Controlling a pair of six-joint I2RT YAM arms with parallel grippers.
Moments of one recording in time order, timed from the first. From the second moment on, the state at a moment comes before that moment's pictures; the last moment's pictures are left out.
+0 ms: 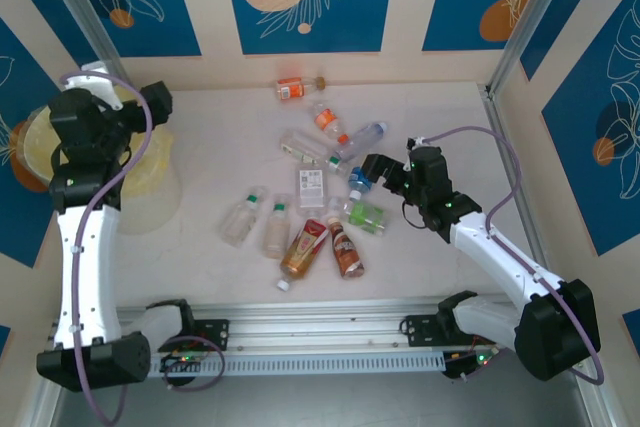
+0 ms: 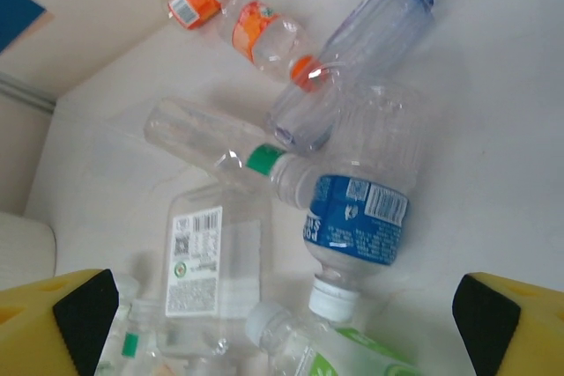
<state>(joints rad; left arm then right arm) 0.11 1.08 1.38 -0.48 0.18 -0.21 0.39 1.10 0.73 -0.19 -0.04 0.66</state>
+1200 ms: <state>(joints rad) -0.25 1.15 1.06 -0.30 0.49 -0.31 0.43 1.59 0.88 -0.58 -0.13 -0.48</state>
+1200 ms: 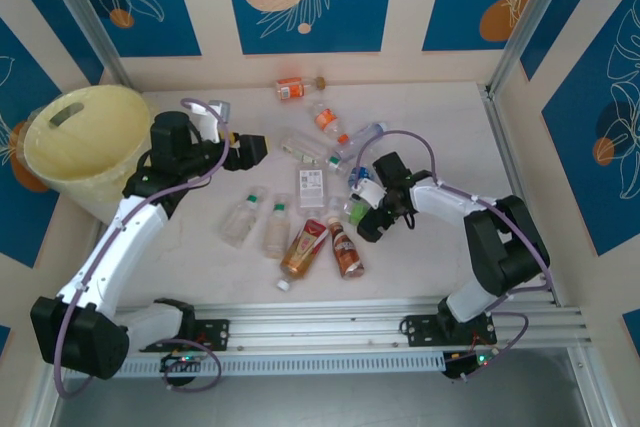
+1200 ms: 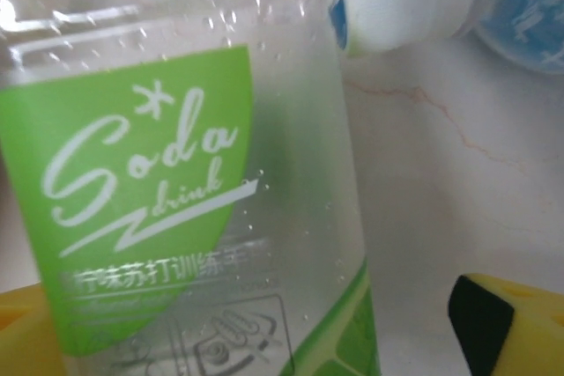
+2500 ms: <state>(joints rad) -0.36 1.44 1.00 0.07 0.69 -0.59 0.58 1.20 0.70 -0.14 -0.23 -0.40</state>
